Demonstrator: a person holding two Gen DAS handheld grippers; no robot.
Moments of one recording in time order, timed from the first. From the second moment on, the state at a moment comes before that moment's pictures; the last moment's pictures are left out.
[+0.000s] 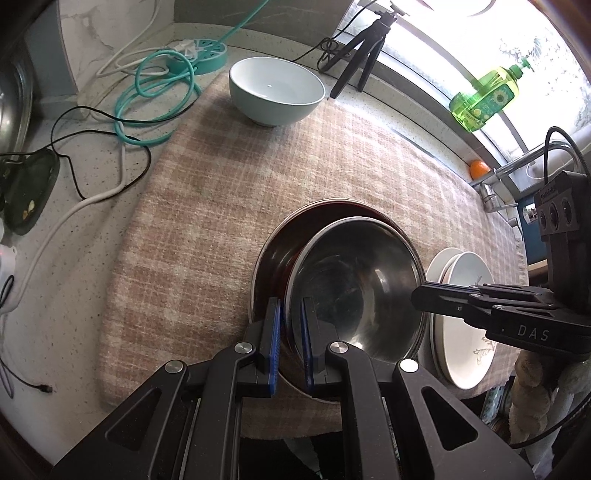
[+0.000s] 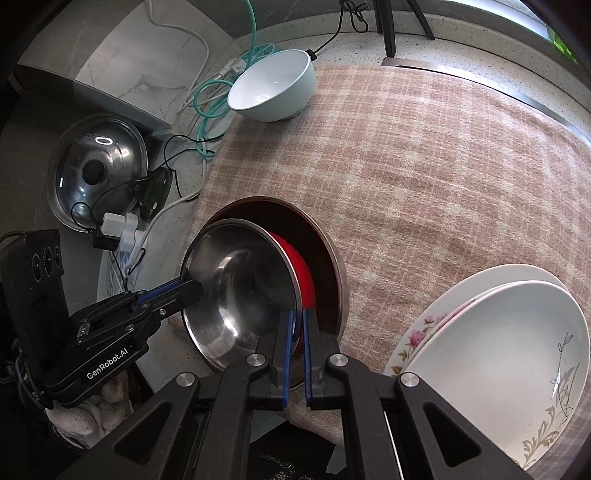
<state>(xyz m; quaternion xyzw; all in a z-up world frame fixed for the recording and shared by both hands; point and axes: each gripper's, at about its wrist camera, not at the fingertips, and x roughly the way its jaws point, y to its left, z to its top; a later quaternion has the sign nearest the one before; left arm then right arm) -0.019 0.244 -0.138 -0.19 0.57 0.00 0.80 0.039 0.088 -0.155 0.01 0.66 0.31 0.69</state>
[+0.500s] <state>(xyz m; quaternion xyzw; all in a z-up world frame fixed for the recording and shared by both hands) -0.014 0.240 -0.146 -0.18 0.58 0.00 0.79 0.042 0.091 -0.163 -0.01 0.66 0.31 0.69</state>
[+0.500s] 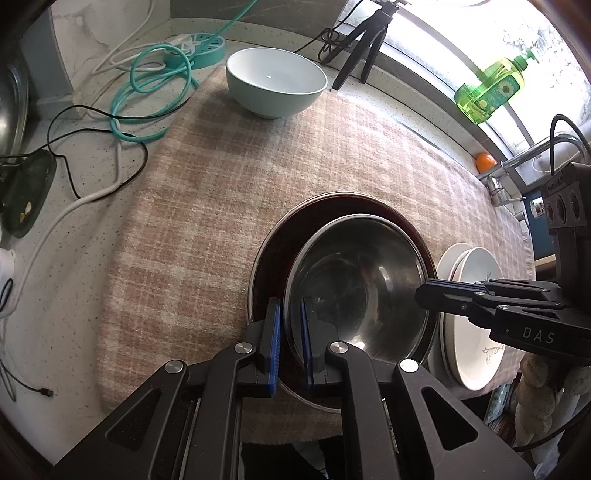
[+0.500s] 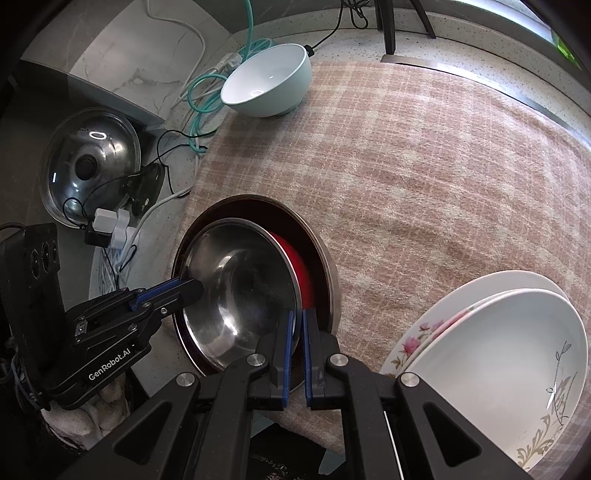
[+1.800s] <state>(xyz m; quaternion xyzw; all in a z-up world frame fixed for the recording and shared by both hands) -0.015 0.252 -0.114 -0.16 0.54 0.01 0.83 0.031 0.092 -0.138 -0.05 0.63 0.32 0.71</state>
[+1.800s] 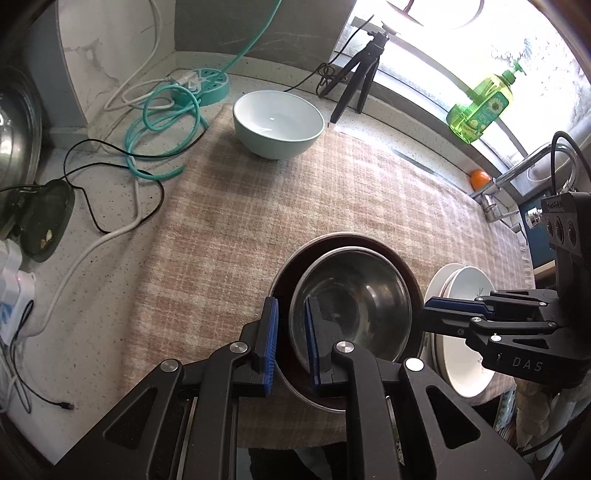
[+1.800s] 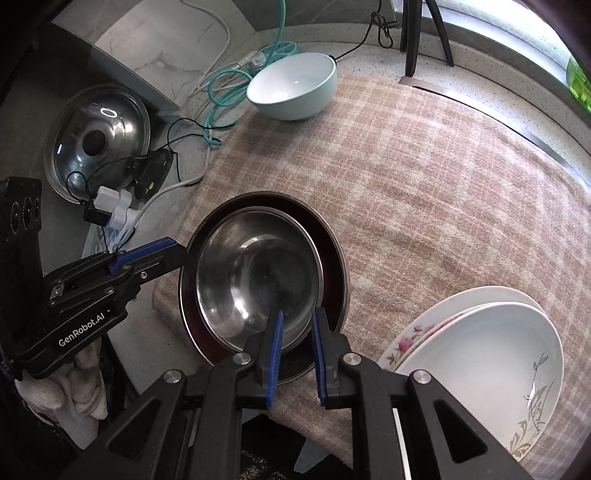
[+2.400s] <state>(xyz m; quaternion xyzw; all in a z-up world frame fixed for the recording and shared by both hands) 0.014 0.289 -0.082 -0.17 0.50 0.03 0.85 0.080 0.085 -0.082 -0.01 0.56 0.30 0.77</state>
